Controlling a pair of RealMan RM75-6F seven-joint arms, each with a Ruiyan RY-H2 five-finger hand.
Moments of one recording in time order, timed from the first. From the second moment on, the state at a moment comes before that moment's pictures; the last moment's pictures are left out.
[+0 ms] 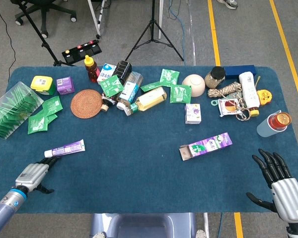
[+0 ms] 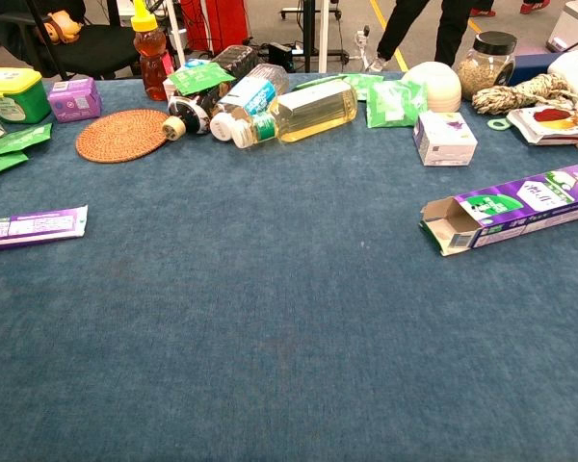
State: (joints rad) left arm -0.37 -1.09 0.05 -1.69 1.25 0.84 0.08; right arm 0.01 -1.00 -0.03 -1.74 -1.83 1.68 0.07
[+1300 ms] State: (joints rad) left arm -0.51 -1.16 -0.04 -1.54 1.09 0.73 0.03; right arm 0.01 -1.01 -0.03 -1.75 -1.82 1.67 0.06
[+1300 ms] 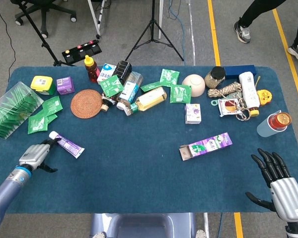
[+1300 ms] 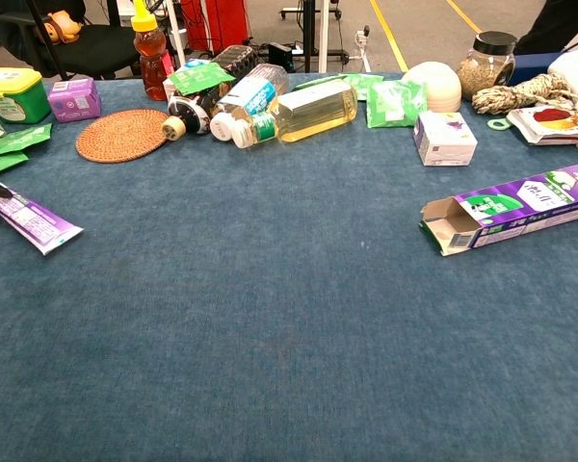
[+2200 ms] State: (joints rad) left arm -0.61 -1.22 -0.08 -1.52 0.99 0.76 0.14; right arm 0.01 -1.00 -0.03 -1.75 -1.82 1.66 0.07
